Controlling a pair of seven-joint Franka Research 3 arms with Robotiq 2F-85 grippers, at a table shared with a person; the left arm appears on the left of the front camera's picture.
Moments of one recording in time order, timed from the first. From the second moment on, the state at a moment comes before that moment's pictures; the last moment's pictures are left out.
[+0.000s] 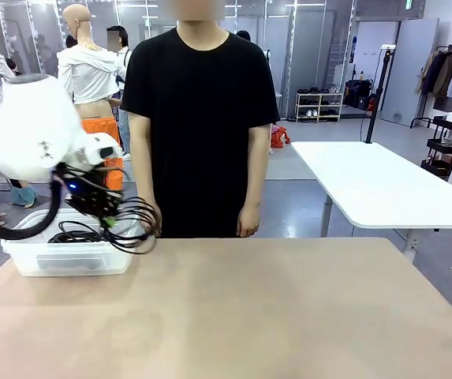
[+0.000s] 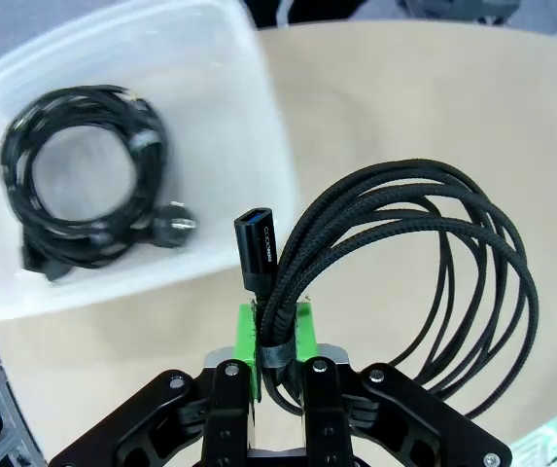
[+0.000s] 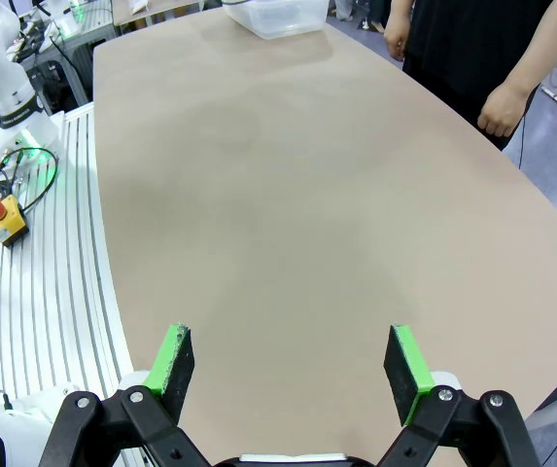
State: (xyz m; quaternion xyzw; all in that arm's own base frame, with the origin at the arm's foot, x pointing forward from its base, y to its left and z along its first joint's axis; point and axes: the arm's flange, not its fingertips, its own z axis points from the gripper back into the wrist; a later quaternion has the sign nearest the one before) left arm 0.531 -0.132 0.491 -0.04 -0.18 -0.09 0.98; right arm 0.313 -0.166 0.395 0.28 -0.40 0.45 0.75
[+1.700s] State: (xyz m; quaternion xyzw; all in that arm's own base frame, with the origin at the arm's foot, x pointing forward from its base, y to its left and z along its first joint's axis) left arm 0.679 0.005 0.428 0.04 -0.18 0.10 0.98; right arm 0.313 -0.167 0.395 0.28 -0.40 0.45 0.75
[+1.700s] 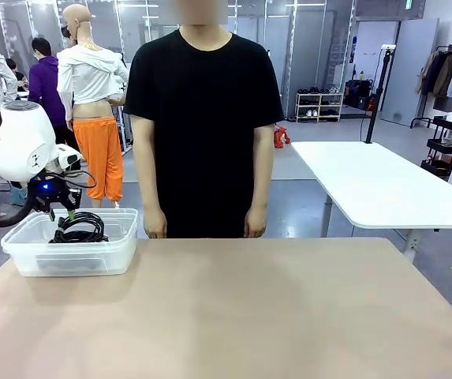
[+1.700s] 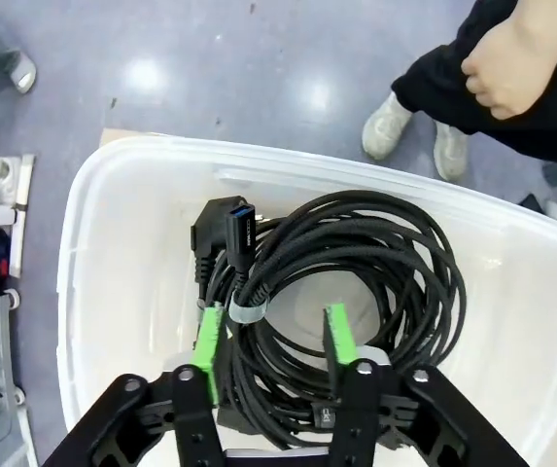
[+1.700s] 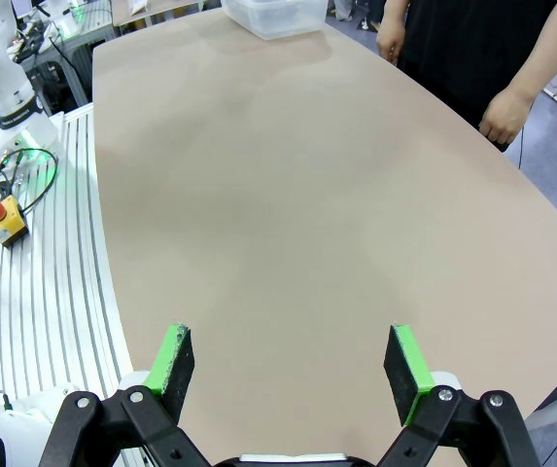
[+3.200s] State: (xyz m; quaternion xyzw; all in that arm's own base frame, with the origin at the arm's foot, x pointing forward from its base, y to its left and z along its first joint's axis) left arm 0.676 0.000 0.435 0.04 -0.17 0.13 0.98; right arm 0.313 -0.167 0.395 0.29 -0.40 0.45 0.75
